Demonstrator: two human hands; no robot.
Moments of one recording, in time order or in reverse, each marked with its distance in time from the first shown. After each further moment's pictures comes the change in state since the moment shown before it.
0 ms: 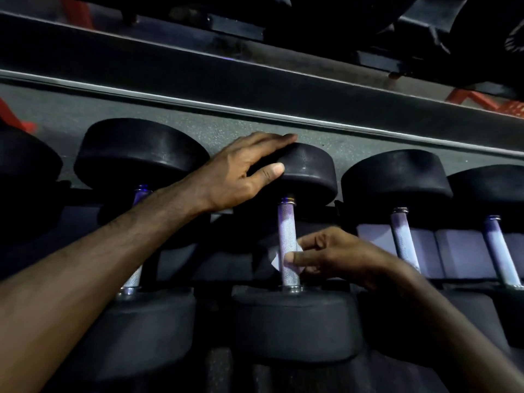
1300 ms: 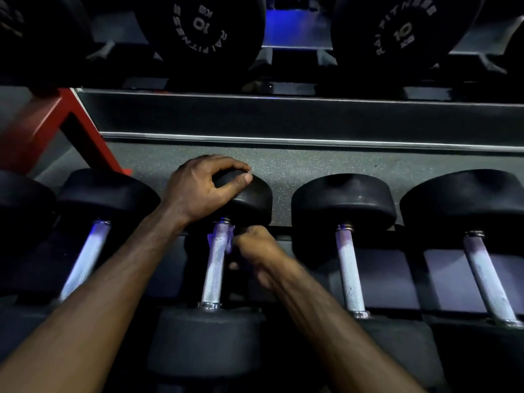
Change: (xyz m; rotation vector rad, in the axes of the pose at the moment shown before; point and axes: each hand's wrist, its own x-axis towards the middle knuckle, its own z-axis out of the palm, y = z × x) left_hand -0.069 -0.044 -0.109 0.327 0.318 -0.214; right_hand 0.115 -0.108 0.183 0.390 0.114 -0.123
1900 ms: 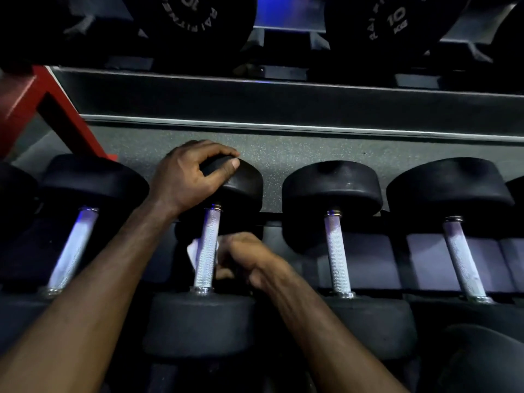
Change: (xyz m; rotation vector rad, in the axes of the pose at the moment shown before) left_hand -0.004 -0.009 0.004 -0.054 0.039 0.057; right_hand -0.001 0.031 0.002 0.098 -0.177 0.123
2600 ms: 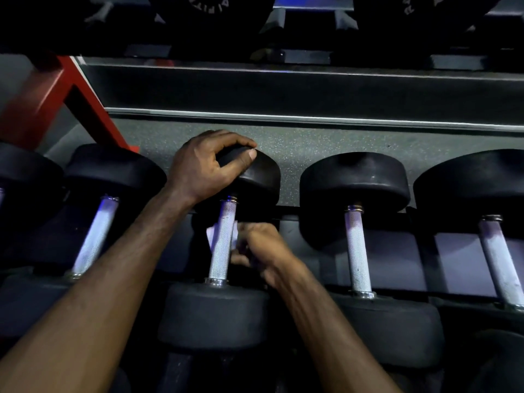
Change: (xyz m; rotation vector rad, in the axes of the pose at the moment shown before) left_hand 0.001 0.001 0.002 -0.006 0.030 -0.004; right_hand -0.010 -0.004 0.003 0.098 0.036 -0.110
